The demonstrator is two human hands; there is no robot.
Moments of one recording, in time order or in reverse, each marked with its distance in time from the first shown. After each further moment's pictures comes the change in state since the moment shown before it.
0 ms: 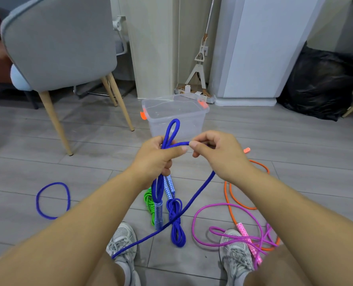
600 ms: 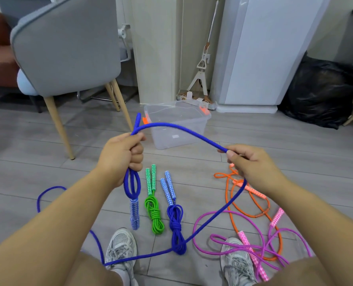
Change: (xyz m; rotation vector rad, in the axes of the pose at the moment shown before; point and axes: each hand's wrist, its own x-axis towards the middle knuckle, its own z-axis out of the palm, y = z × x) left_hand -0.003 0.017 -0.055 -0.293 0.166 0.024; right_hand -0.010 0.032 -0.045 -0.019 0.019 0.067
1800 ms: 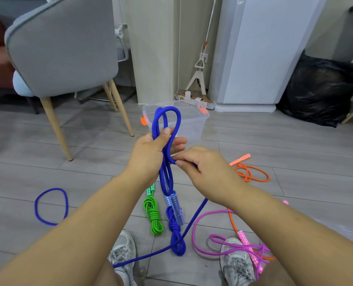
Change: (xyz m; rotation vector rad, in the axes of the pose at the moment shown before) left_hand -0.004 -0.016 0.057 -0.026 -0.046 0.088; right_hand -0.005 -0.046 0.060 -0.396 -0.137 -0.424
